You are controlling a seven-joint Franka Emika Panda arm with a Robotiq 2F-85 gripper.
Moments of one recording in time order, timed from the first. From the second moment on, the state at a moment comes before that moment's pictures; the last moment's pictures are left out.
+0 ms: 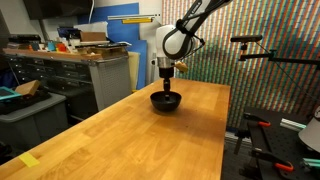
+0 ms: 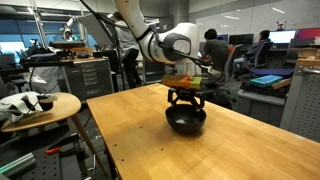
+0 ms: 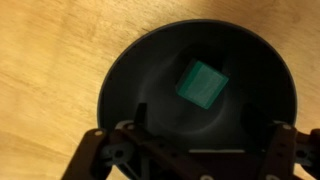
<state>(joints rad) -0.12 0.54 0.03 -1.96 -0.10 2.46 -0.45</state>
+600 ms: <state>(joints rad) -0.14 0.43 0.03 -1.95 -0.06 2.36 -0.45</state>
